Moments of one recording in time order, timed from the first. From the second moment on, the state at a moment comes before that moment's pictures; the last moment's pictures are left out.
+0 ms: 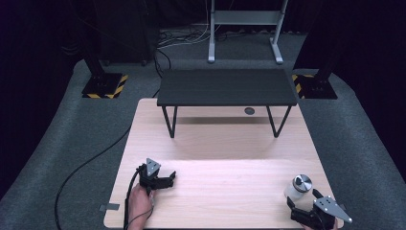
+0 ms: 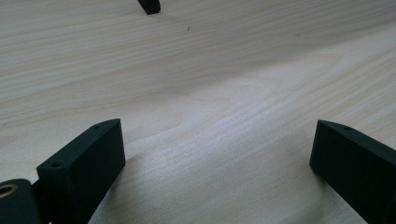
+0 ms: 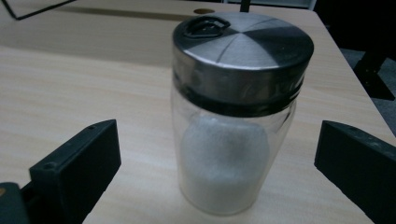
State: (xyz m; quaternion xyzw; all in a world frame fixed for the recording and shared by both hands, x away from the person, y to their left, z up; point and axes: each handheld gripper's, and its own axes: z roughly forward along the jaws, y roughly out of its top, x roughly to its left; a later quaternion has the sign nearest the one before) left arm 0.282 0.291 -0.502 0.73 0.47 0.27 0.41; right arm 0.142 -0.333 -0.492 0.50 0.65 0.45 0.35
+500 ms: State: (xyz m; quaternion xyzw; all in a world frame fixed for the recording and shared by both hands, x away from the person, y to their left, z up) left arm 0.282 0.291 -0.502 0.73 0.47 0.27 0.41; right arm 0.160 -0.307 -0.519 0.54 0.61 0.44 0.37
